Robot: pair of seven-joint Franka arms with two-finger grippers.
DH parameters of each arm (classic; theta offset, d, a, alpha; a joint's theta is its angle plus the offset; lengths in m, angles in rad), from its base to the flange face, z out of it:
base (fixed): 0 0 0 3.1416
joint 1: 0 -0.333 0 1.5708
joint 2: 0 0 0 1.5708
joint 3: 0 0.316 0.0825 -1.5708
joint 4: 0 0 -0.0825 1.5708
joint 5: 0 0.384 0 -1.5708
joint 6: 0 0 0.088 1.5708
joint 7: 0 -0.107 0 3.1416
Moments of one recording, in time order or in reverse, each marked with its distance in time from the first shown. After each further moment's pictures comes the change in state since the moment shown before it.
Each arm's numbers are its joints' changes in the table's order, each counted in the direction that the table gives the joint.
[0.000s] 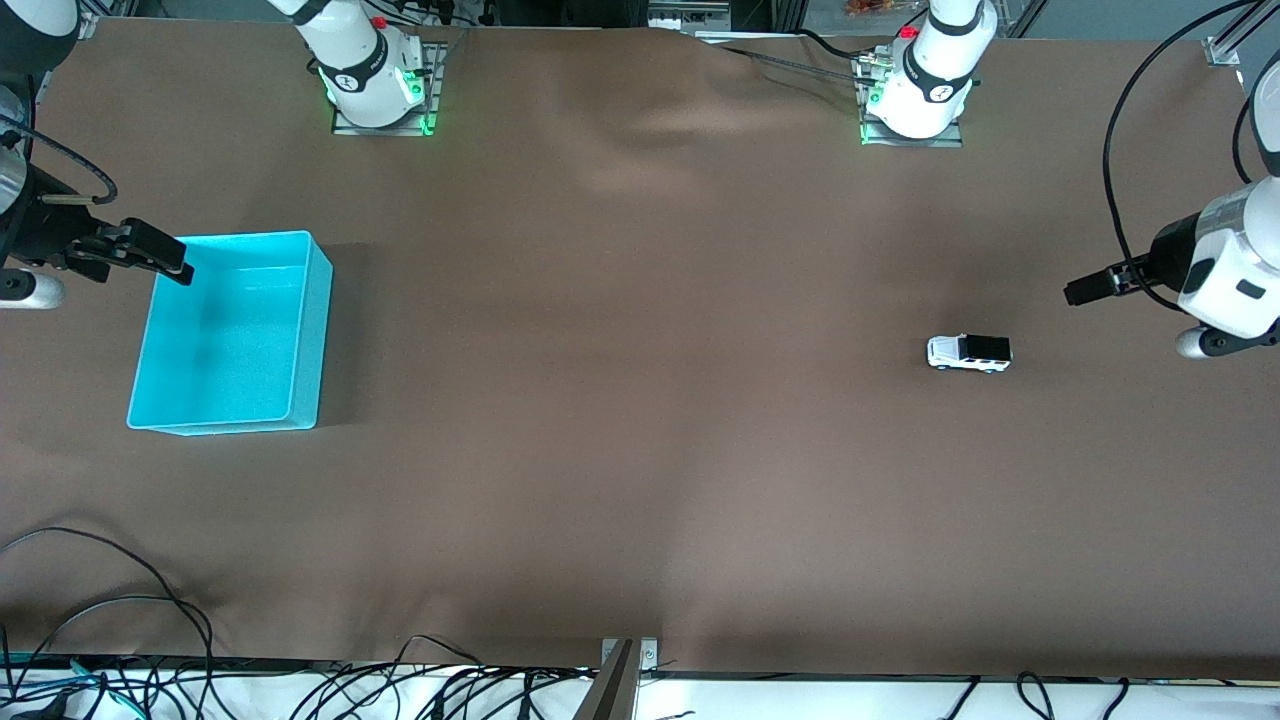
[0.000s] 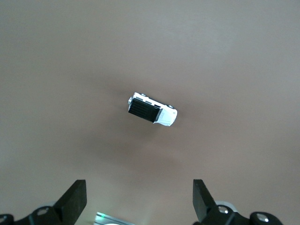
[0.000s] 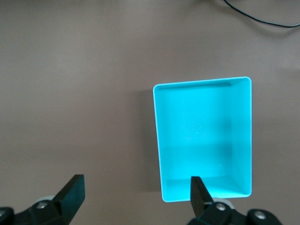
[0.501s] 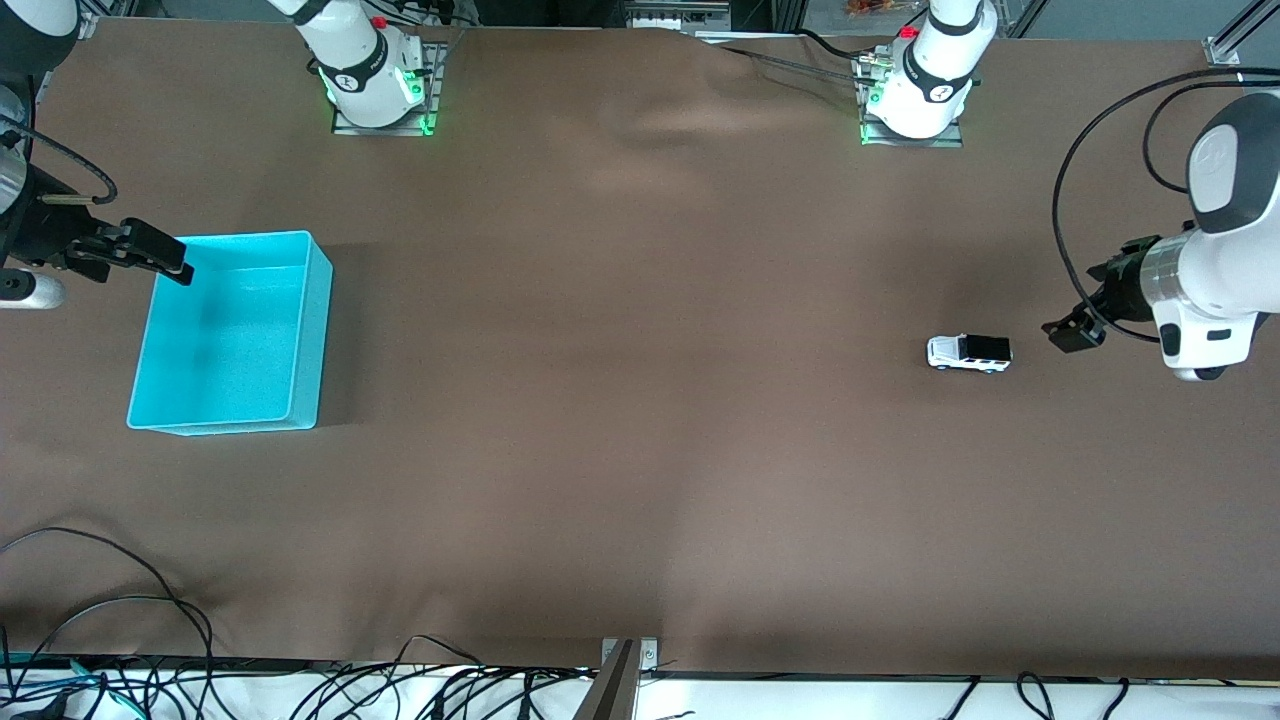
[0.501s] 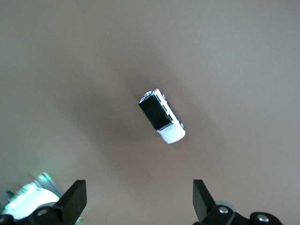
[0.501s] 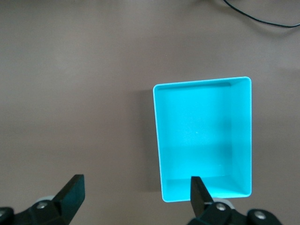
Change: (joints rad) left arm 0.000 0.040 0.000 0.129 0.000 -0.133 0.611; right arm 0.000 0.000 0.000 0.000 0.000 0.000 0.000
